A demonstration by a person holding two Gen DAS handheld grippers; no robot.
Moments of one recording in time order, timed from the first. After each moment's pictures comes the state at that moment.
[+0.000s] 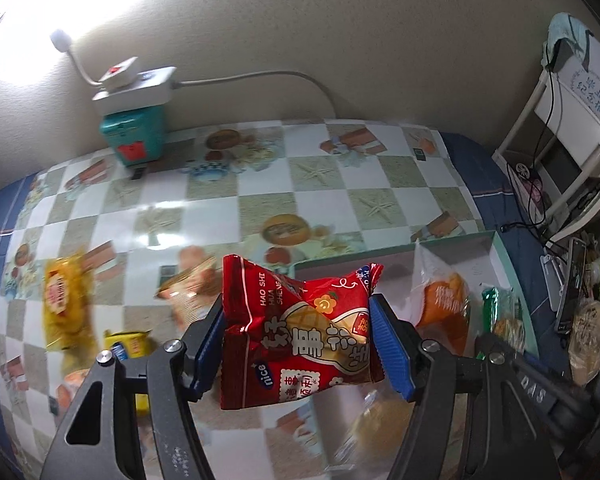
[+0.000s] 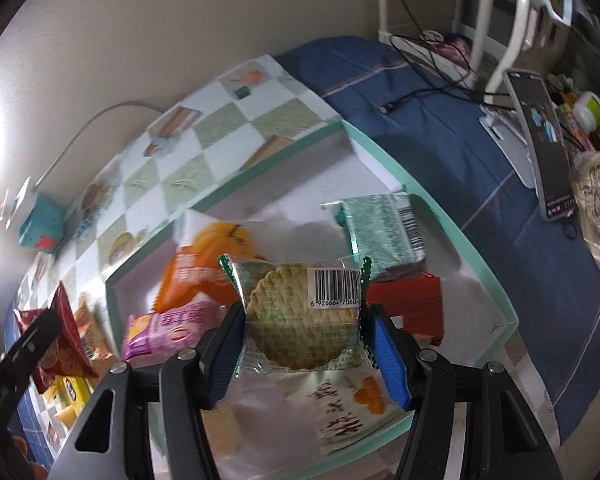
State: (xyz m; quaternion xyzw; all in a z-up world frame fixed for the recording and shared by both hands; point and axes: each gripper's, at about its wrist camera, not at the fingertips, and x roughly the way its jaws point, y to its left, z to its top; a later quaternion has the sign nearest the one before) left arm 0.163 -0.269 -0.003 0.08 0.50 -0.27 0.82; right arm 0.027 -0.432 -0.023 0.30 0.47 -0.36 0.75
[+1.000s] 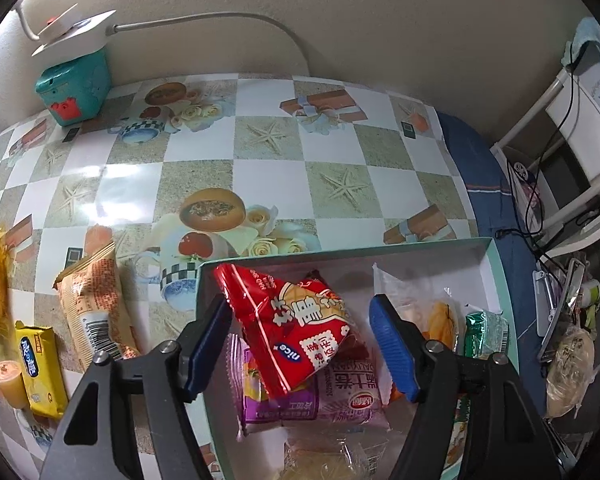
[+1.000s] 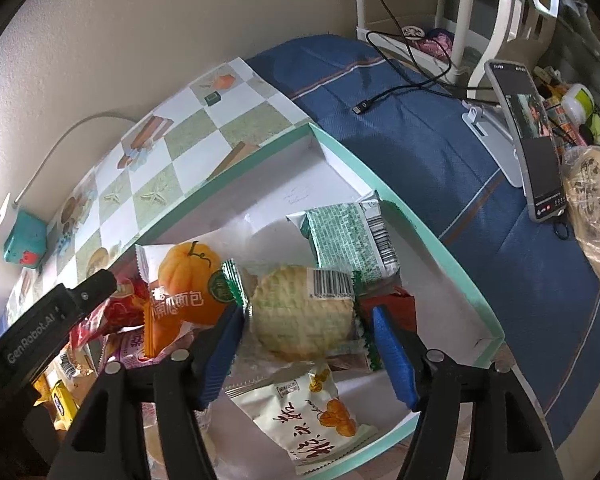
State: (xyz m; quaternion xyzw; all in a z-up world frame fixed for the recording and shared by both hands) left arm 0.179 -0.325 -0.051 0.03 0.56 -0.28 0.78; right arm 0.022 -0.448 -0.032 0.30 0.47 -0.37 0.74
